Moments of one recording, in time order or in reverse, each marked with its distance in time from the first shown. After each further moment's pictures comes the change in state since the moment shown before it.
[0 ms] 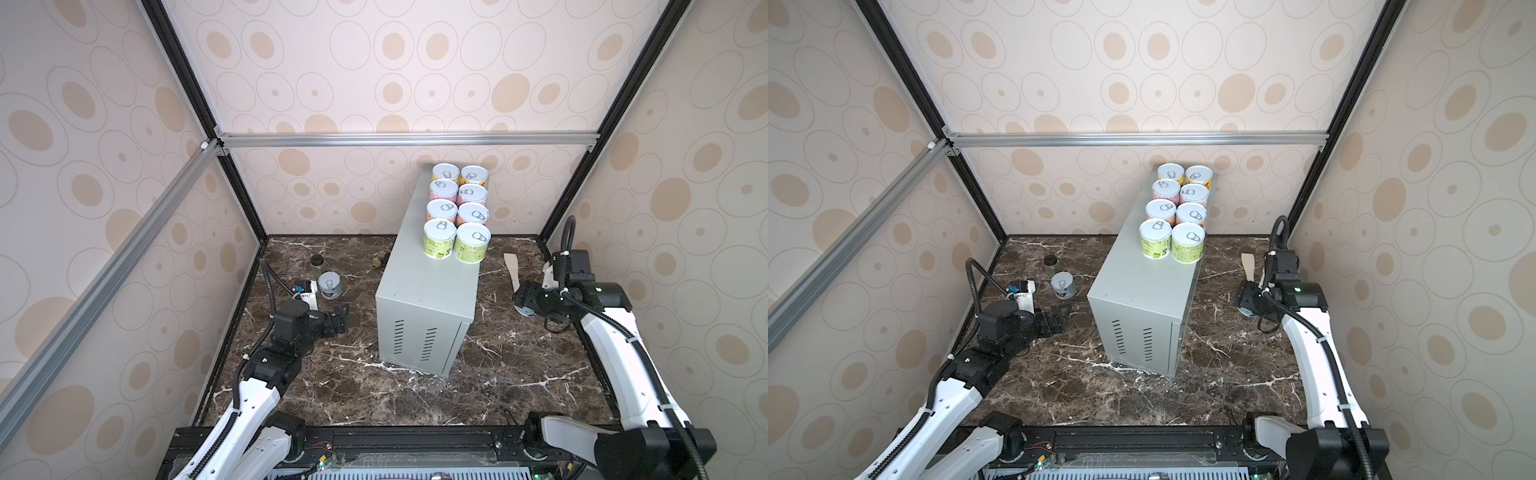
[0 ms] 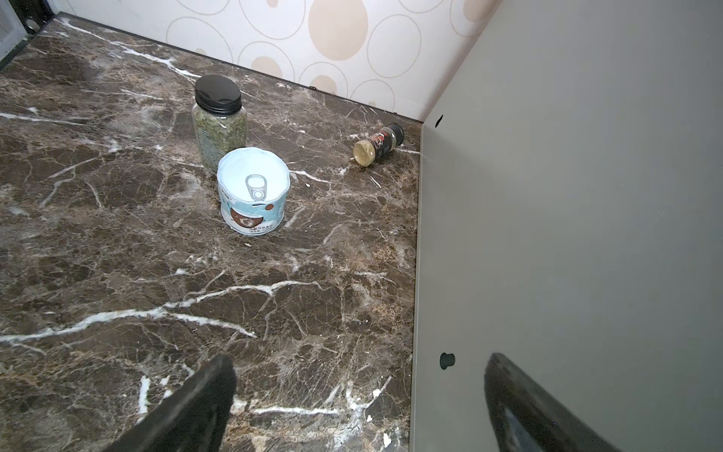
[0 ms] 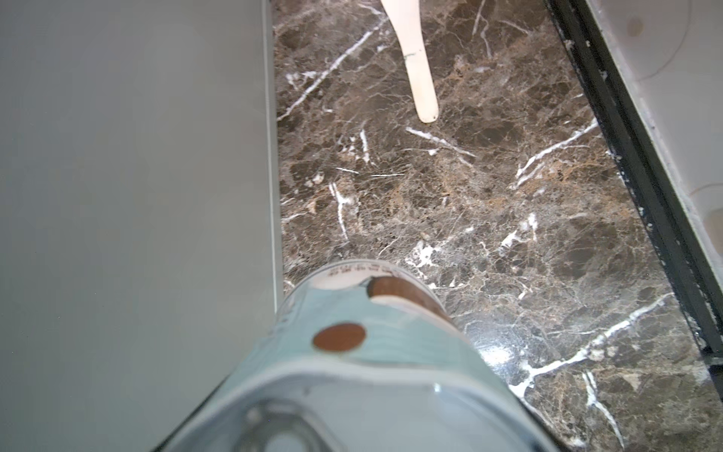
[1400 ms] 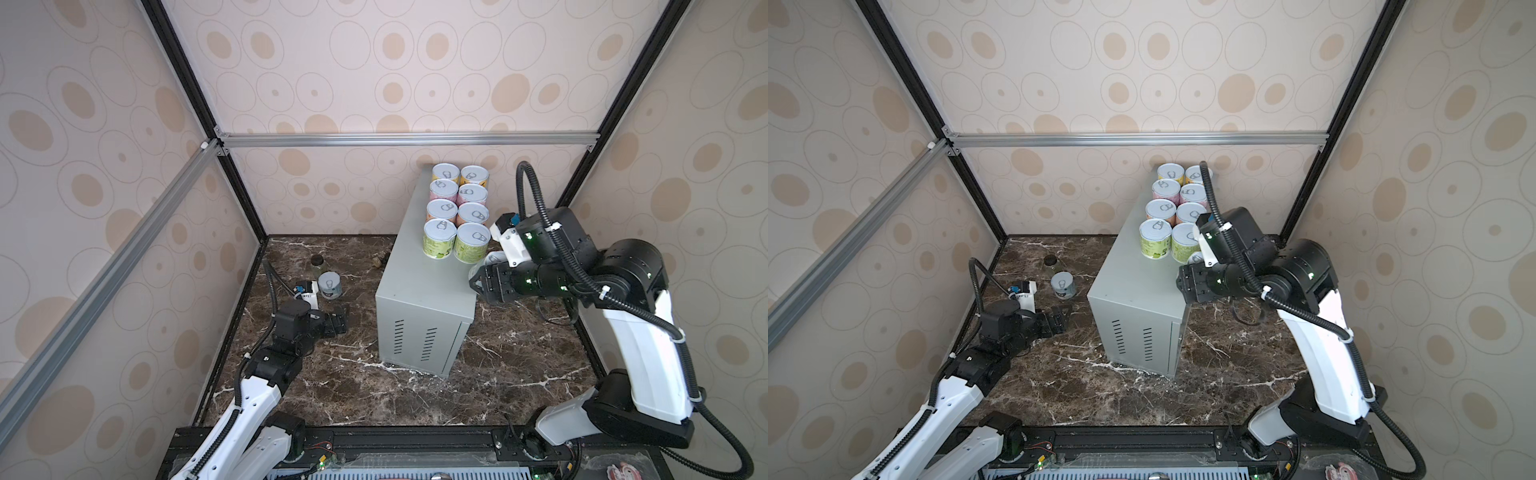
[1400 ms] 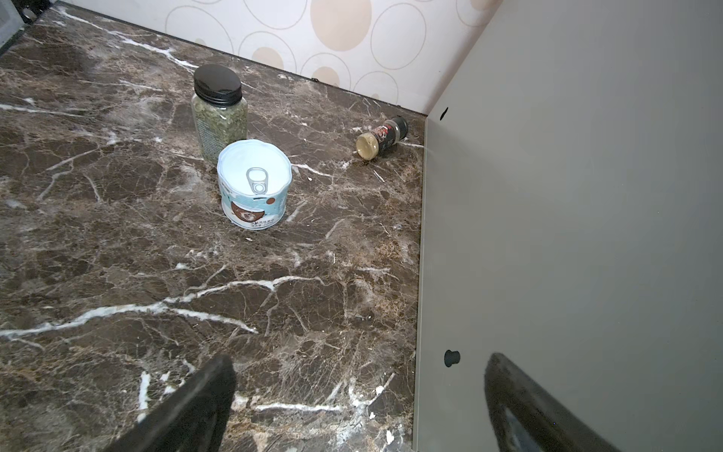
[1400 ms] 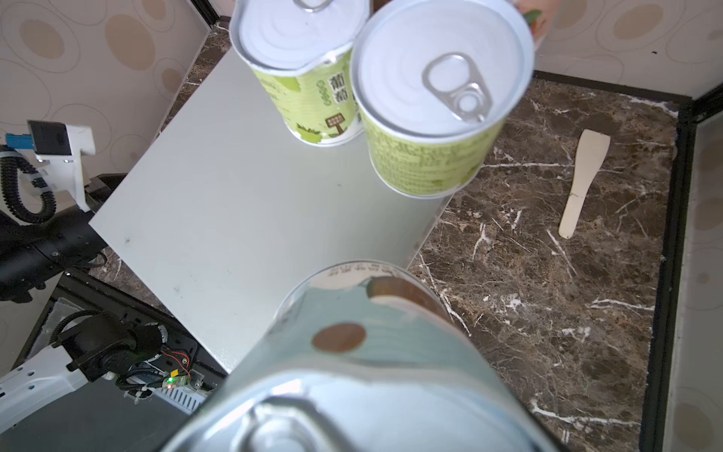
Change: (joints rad) left arm 0.000 0.016 -0.003 0.000 0.000 0.000; right arm 0.771 0.343 1.057 -0.585 0.225 0.016
